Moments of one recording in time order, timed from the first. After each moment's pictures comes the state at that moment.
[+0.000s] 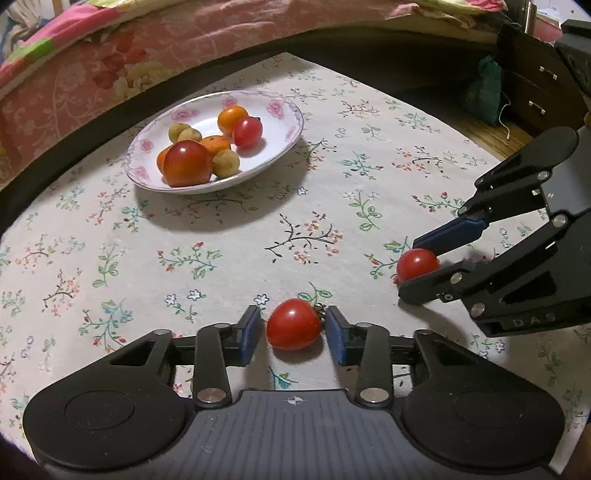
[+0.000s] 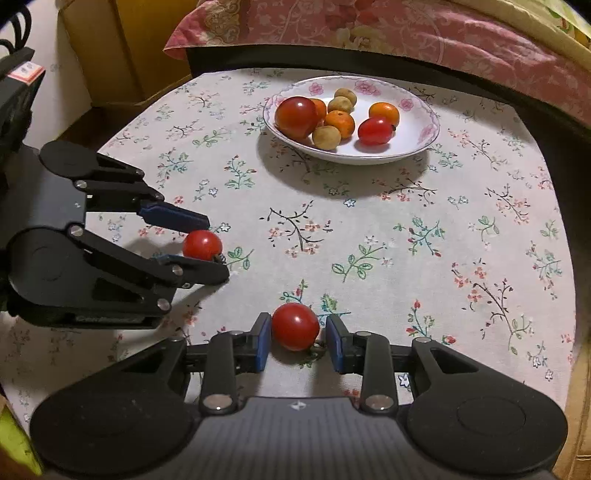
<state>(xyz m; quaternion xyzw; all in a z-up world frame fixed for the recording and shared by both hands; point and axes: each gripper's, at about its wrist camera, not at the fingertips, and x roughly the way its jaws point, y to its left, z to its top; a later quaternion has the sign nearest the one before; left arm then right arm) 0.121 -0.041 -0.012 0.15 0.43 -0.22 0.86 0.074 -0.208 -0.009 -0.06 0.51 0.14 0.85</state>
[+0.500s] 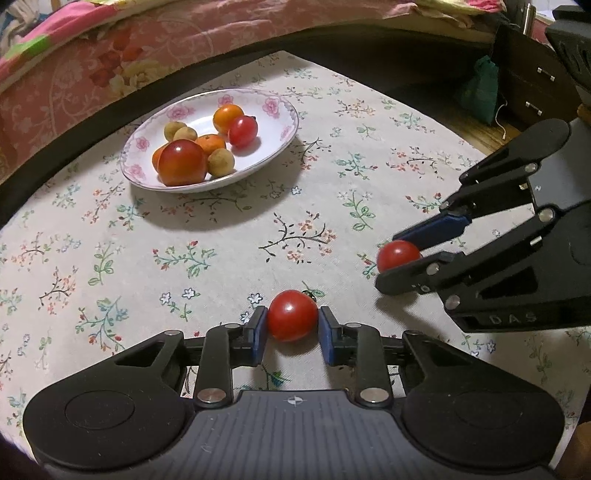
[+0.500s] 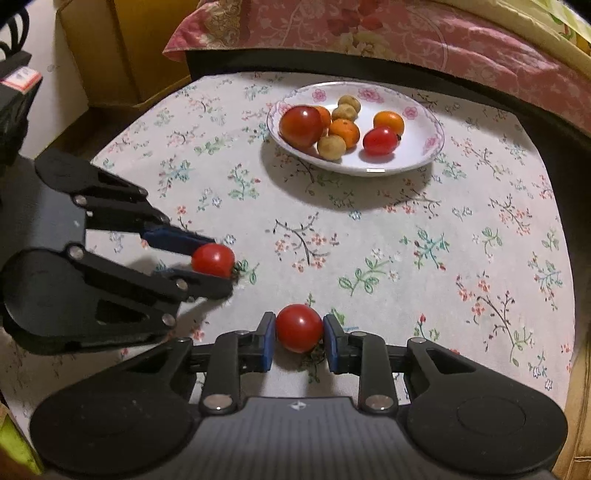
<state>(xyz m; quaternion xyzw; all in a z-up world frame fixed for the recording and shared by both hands) 0.120 -0.042 -0.009 0.14 0.44 -0.23 0.86 0.081 -0.199 -0.003 -0.06 0.50 0.13 0.85</state>
